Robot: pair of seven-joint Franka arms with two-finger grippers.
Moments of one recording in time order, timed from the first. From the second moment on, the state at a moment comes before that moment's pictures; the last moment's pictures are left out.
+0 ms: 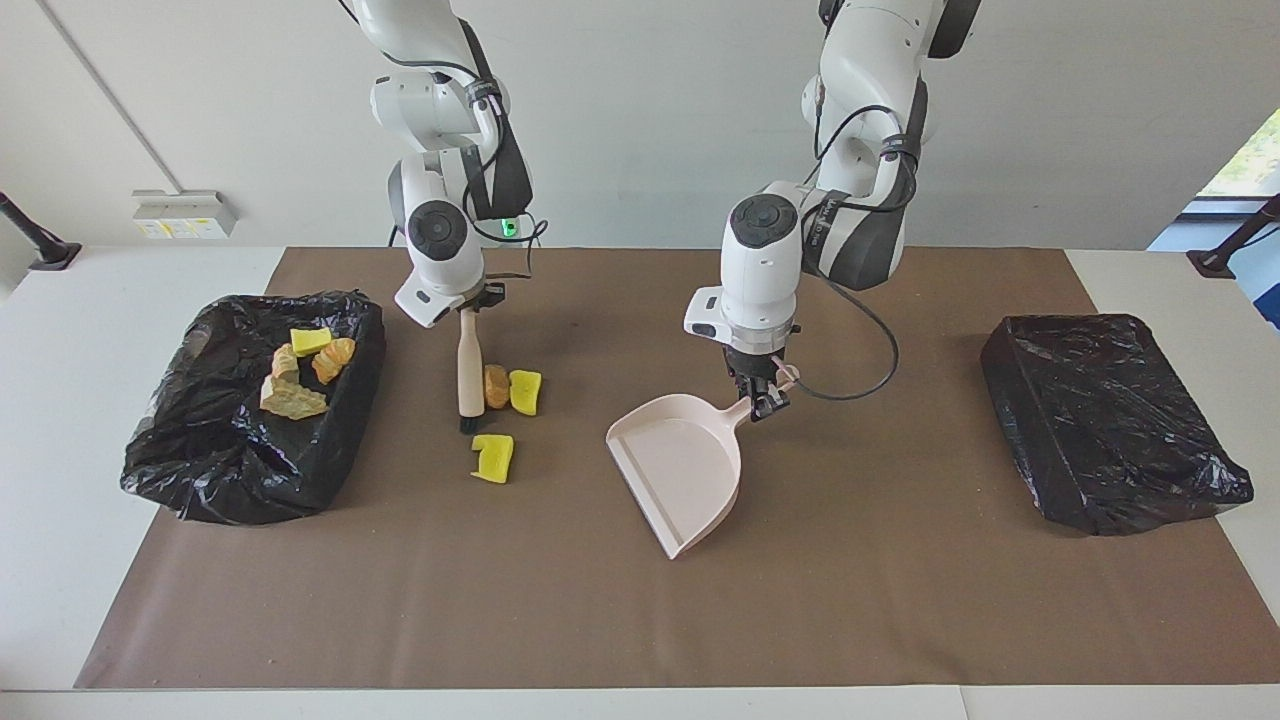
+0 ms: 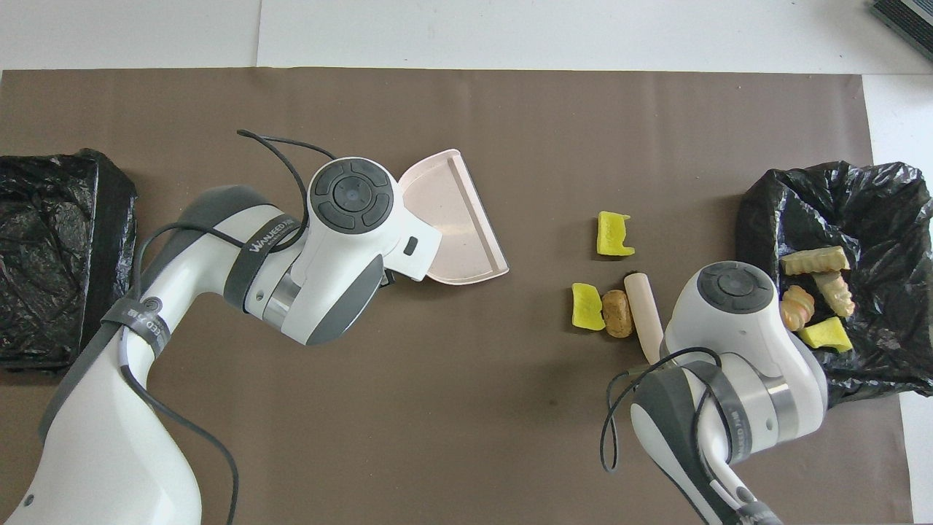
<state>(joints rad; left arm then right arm) -0.47 0.34 -0.08 -1.71 0.17 2.04 0.71 0.07 -0.06 0.19 -2.32 -0.04 1.78 0.16</state>
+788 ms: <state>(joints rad) -0.50 0.23 -0.09 -1.96 0.17 2.16 0.98 0.04 -0.11 0.19 -2.36 0.05 1.74 0.24</state>
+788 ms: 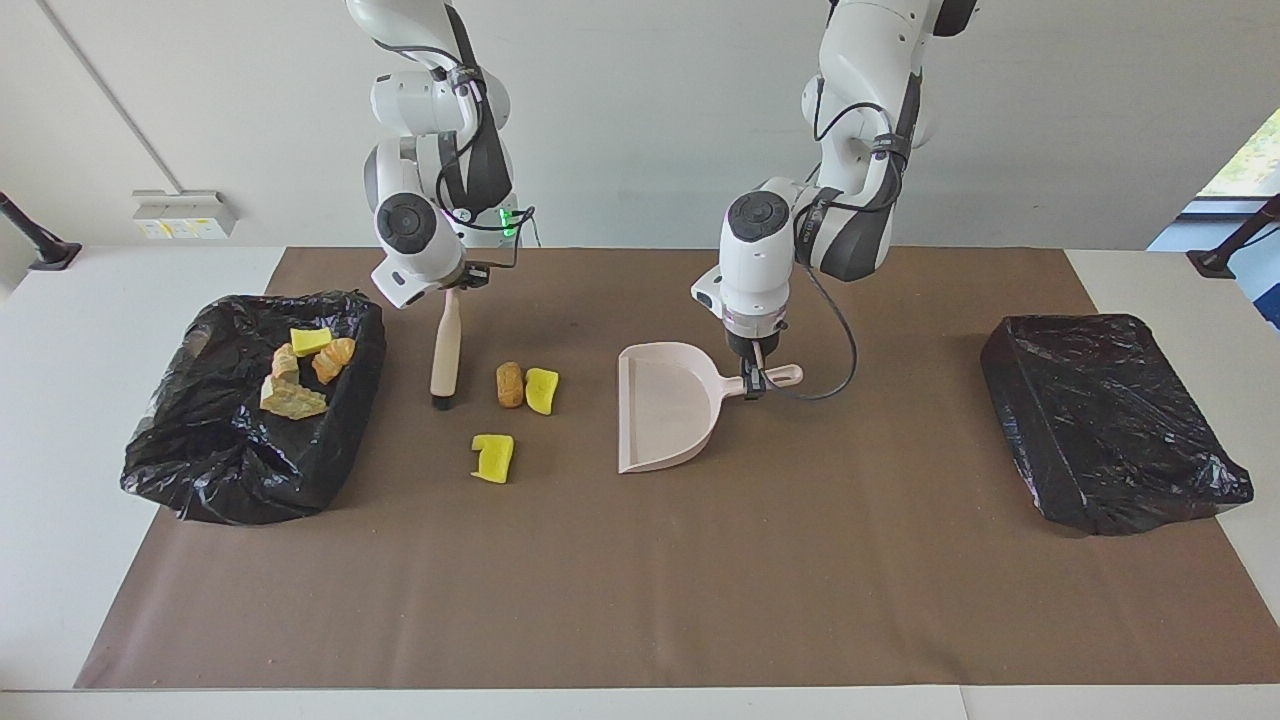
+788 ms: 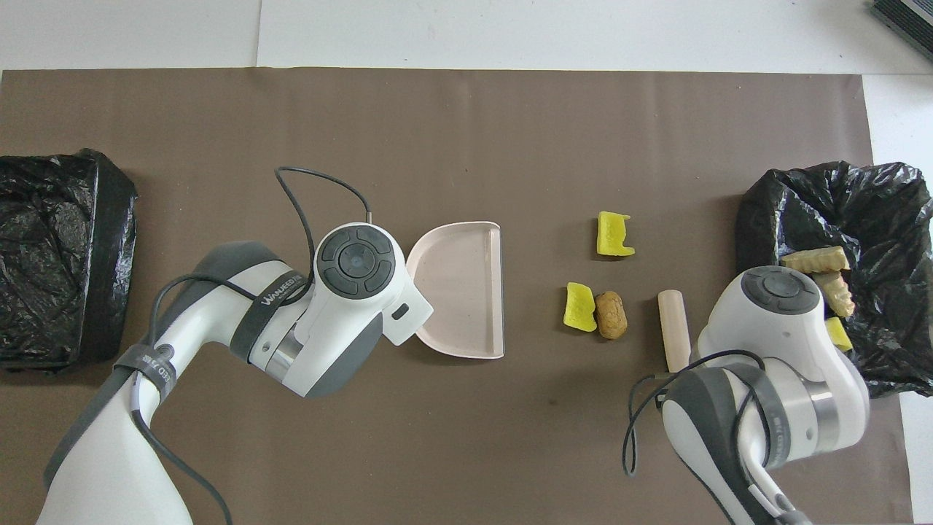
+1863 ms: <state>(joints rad) -0.49 0.21 -0.09 -2.01 0.17 2.19 0.88 0.26 -0.08 0.18 -2.20 0.58 1.77 0.19</state>
